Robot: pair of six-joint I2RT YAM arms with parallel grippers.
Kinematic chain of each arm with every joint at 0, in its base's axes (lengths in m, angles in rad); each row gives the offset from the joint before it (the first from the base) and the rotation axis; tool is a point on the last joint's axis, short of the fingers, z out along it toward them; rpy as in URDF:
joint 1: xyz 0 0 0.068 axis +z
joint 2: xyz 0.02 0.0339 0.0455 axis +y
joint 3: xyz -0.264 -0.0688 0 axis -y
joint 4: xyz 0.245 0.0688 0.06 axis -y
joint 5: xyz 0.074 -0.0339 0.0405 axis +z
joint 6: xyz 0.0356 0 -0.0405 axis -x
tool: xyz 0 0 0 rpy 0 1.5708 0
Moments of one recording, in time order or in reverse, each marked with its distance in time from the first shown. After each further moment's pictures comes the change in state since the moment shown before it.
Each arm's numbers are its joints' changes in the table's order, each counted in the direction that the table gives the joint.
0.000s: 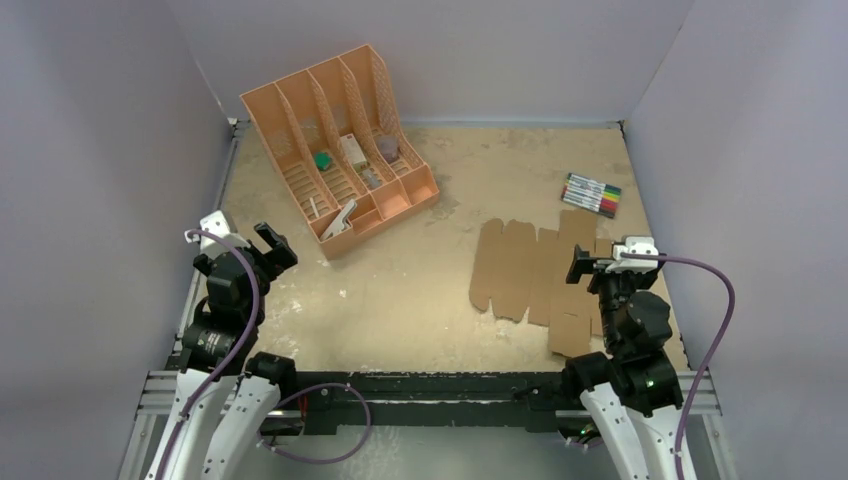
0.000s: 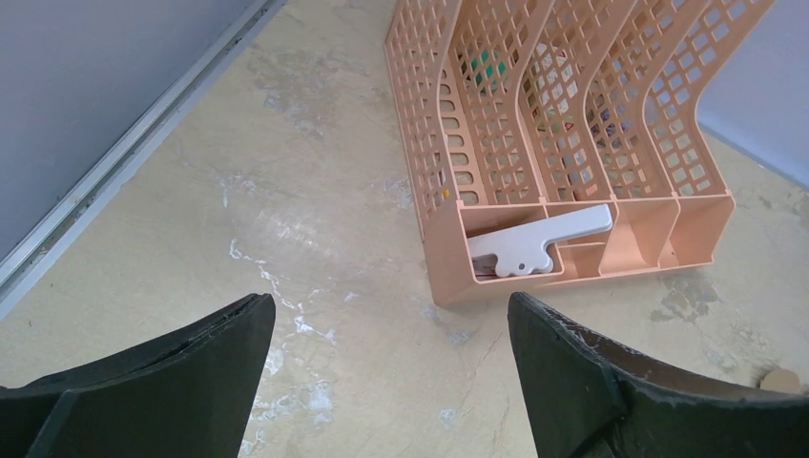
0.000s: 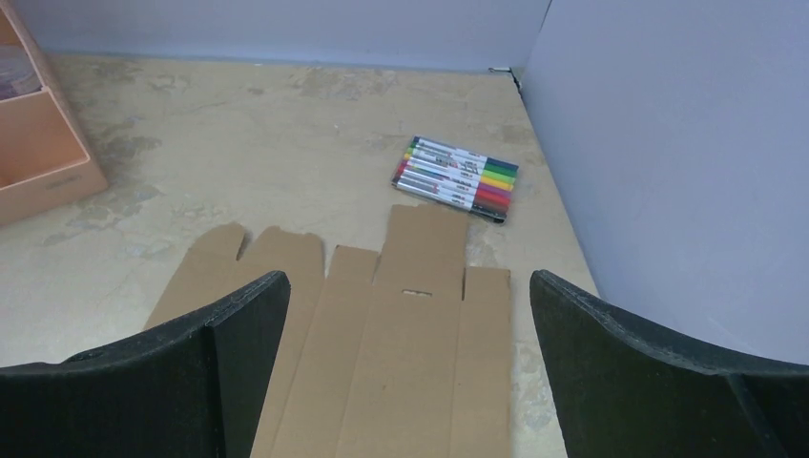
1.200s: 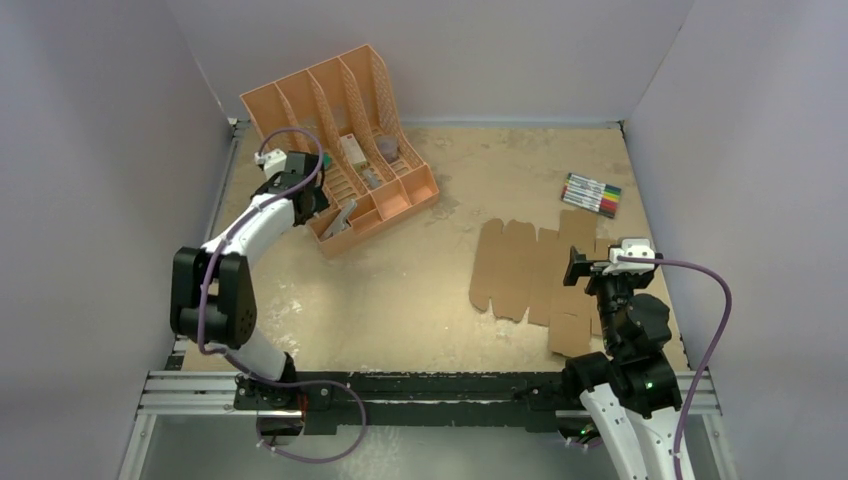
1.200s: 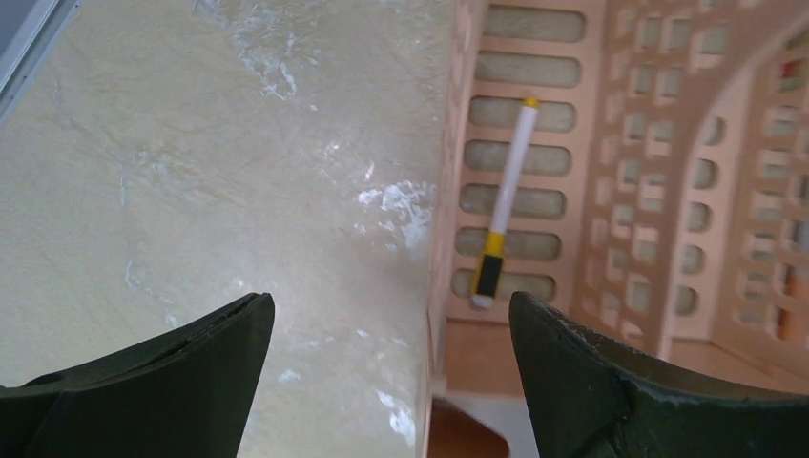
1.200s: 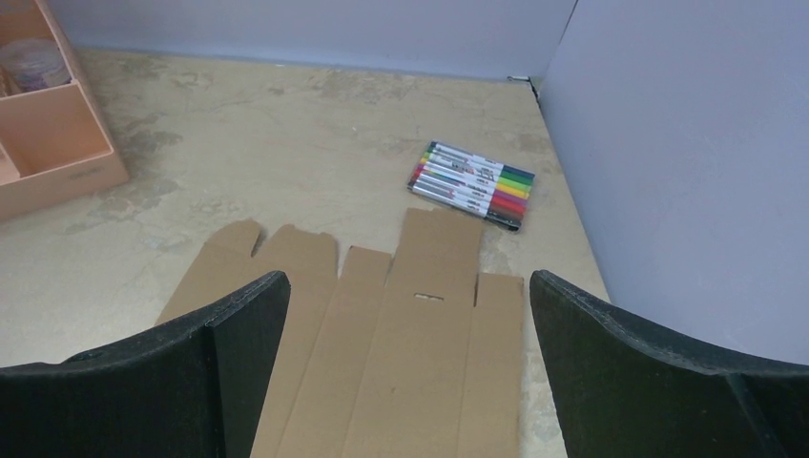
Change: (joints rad) left arm 0.069 1.113 0.421 0.091 0.034 0.179; right arm 0.000 -0.024 -0.016 0.007 0.044 0.009
